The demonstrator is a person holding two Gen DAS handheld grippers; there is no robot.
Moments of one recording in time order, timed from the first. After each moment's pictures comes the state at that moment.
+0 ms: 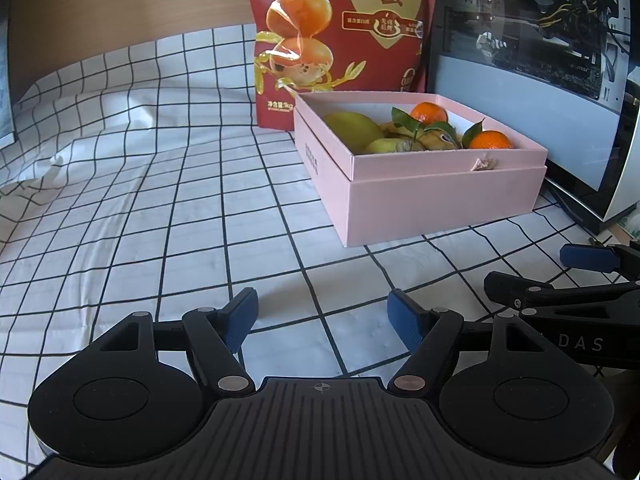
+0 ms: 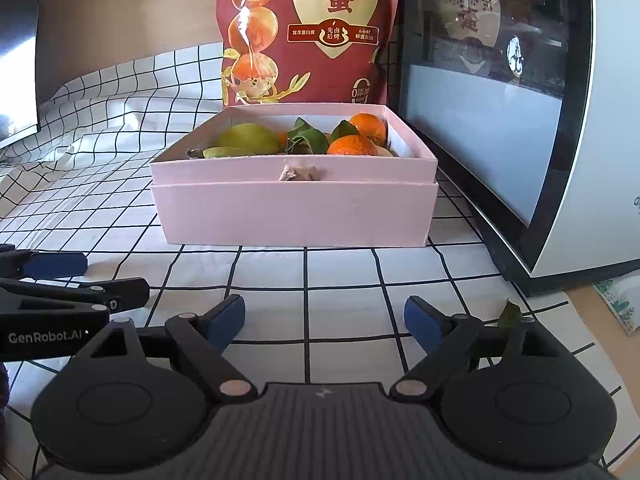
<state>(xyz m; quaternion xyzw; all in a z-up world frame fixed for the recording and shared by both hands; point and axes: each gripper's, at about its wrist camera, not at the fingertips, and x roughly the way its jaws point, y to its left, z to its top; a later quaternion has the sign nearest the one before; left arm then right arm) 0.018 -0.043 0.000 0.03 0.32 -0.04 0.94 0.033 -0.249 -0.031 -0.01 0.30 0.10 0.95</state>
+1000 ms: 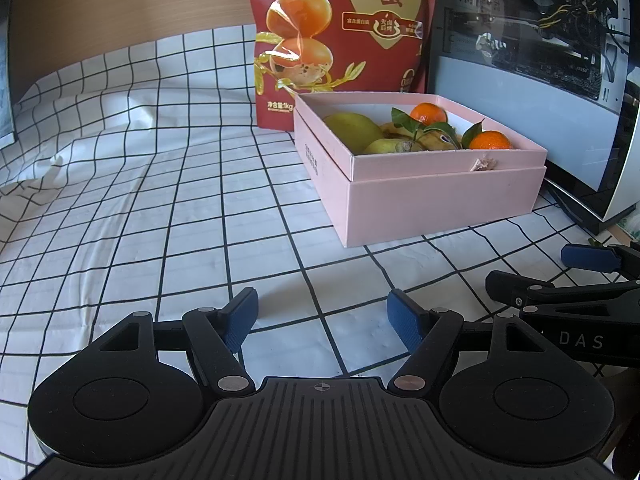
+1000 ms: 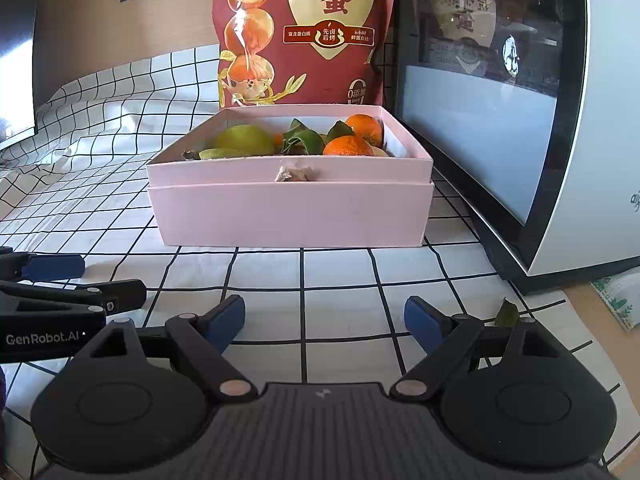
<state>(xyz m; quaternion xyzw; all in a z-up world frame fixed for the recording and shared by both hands) 0.018 -0.043 -0.001 0.03 0.32 -0.04 0.94 0.031 -0.249 -0.031 0.00 0.29 0.09 0.95</state>
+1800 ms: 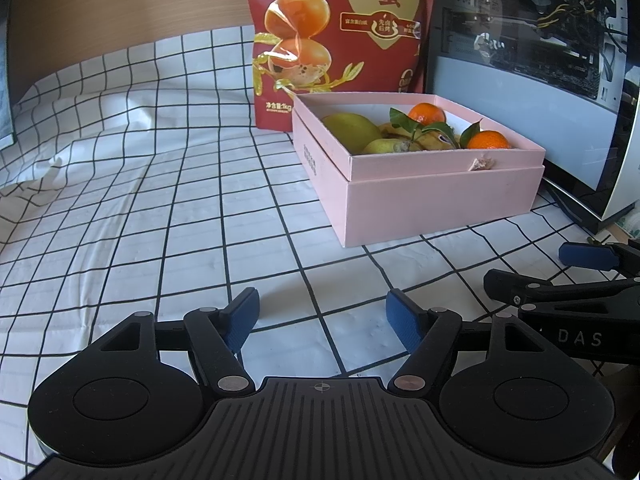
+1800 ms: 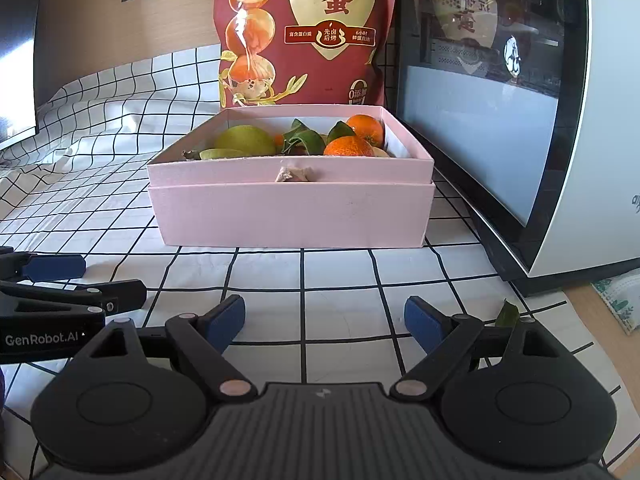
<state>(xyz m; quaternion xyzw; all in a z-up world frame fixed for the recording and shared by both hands) 0.017 -0.043 0.000 0.04 0.32 -0.04 0.94 0.030 -0.248 -0.031 0.00 0.29 0.09 0.95</state>
